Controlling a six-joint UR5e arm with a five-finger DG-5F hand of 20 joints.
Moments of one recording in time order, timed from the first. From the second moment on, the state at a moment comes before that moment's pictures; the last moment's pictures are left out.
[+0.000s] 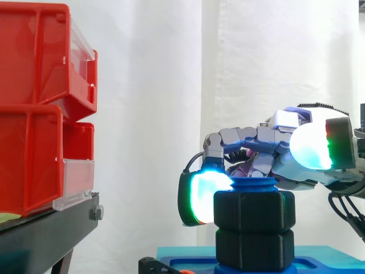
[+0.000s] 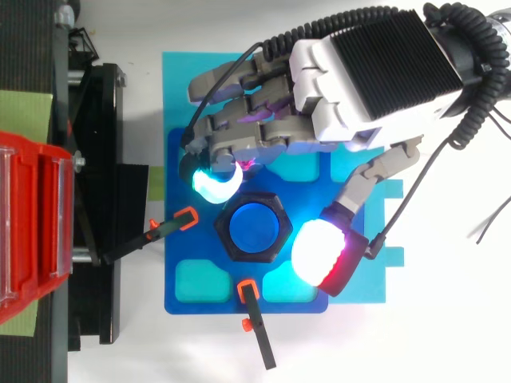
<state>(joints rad) -0.07 -2.33 -1.27 -2.42 -2.02 -1.08</state>
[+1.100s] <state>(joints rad) -0.08 -2.33 -1.26 -2.42 -2.03 -1.06</state>
